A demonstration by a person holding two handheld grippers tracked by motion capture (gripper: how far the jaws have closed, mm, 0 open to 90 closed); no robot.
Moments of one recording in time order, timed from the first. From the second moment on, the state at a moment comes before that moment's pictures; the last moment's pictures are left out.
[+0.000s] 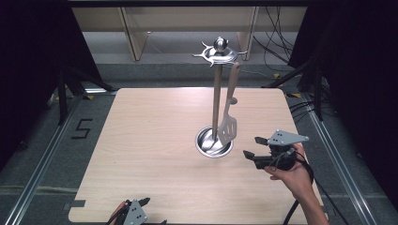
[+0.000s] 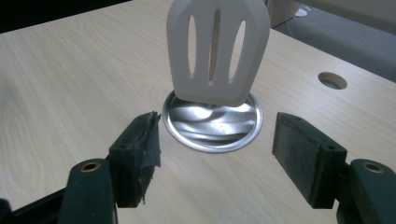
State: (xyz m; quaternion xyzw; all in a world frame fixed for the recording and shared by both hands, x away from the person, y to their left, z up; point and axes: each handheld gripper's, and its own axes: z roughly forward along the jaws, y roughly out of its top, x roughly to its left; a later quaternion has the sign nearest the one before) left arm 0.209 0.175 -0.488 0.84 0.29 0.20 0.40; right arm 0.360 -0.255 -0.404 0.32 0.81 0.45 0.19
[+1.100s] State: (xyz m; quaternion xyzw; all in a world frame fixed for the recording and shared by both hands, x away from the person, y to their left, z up) left arm 0.207 0.173 -0.491 0.83 0.31 0.20 0.41; right arm 0.343 -0.267 -0.434 0.34 0.82 0.43 0.15
